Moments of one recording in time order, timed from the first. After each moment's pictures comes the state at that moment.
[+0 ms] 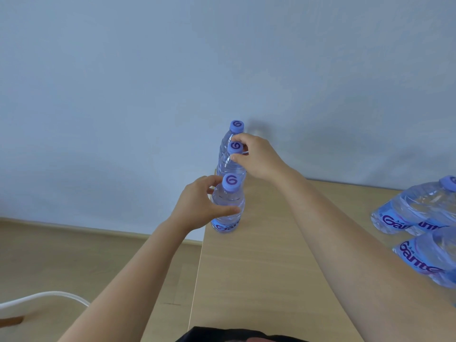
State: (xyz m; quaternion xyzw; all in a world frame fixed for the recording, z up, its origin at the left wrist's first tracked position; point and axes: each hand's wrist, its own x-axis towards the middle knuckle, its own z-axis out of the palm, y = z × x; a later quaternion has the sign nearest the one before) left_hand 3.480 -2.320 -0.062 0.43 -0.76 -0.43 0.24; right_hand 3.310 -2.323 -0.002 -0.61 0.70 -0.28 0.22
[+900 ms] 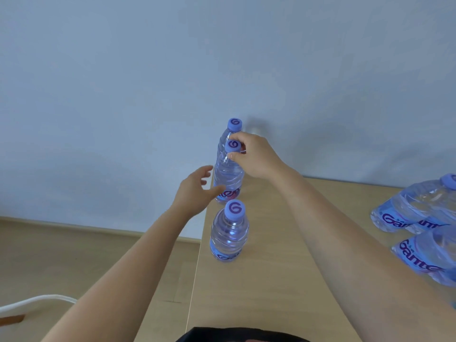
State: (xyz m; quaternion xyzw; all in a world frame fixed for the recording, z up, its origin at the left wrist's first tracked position) left_hand 3.469 -2.349 -0.084 0.50 -0.71 -0.44 0.22; right_hand 3.310 -2.324 -0.004 -0.62 0.70 -0.28 0.21
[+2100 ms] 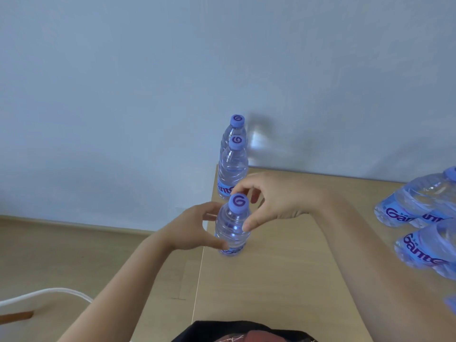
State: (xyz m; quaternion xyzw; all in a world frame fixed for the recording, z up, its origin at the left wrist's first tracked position) left_hand 3.515 -2.297 -0.073 0.36 -0.76 -0.55 0.04; right_hand 3.323 -2.238 0.033 -0.68 0.63 -0.05 0.36
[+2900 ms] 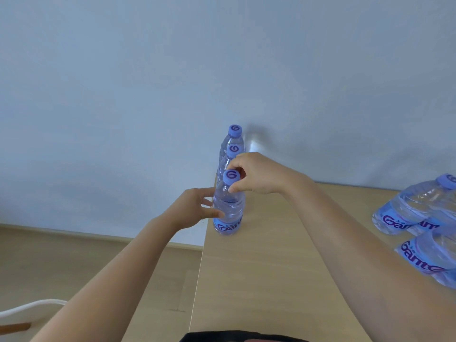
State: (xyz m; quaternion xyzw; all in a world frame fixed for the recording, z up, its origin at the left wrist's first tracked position) left_hand 3.496 -2.337 -0.076 0.40 -0.78 -0.47 0.12; right_hand 3.318 -2.286 0.020 -0.69 0.65 -0.13 0.27
